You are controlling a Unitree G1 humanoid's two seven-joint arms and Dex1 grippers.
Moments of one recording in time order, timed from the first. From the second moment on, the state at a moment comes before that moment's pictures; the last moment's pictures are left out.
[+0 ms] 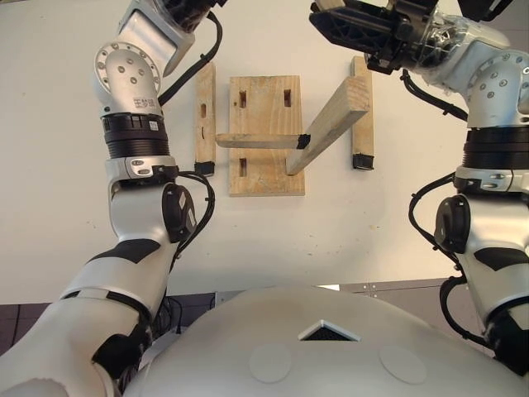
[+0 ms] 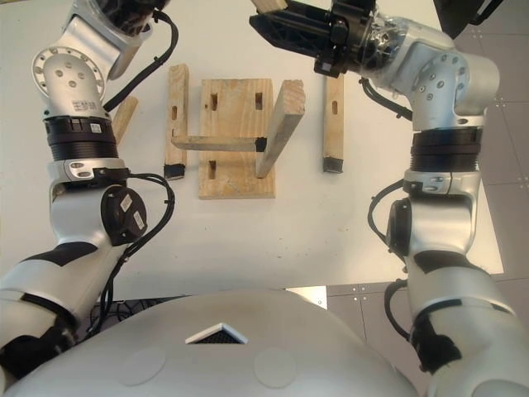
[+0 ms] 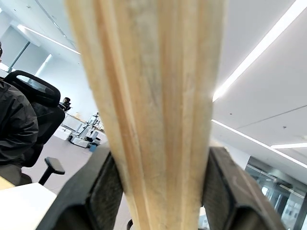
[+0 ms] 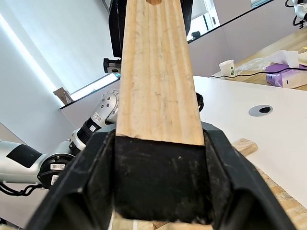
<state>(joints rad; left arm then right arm) -0.79 0.15 0.27 0.40 -0.88 0.64 -0.92 -0.72 -0.40 -0.05 0.28 0.70 0.85 1.11</state>
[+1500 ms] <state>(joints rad) -0.32 0.48 0.16 0.35 -0.65 0.44 -1.36 -0.59 -0.52 -0.12 0.50 0.51 0.62 1.12</state>
